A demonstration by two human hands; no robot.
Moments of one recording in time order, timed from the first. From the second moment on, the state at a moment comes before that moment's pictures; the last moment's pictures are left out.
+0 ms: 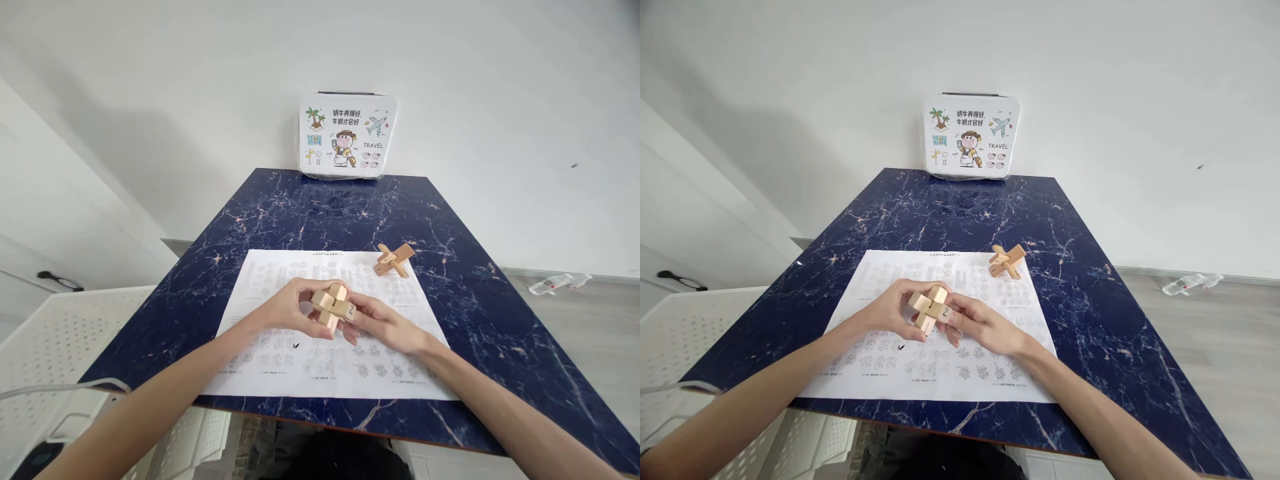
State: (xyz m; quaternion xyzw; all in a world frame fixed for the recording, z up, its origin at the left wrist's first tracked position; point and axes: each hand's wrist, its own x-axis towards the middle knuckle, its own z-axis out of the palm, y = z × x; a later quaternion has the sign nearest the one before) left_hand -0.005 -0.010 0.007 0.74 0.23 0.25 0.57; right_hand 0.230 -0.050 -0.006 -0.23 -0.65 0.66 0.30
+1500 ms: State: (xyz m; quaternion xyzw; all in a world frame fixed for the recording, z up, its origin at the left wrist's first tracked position) left_hand -0.009 0.007 0.001 0.60 0.47 0.41 0.50; right_hand 0.233 -0.039 -0.011 -0.29 -0.34 0.79 0.42
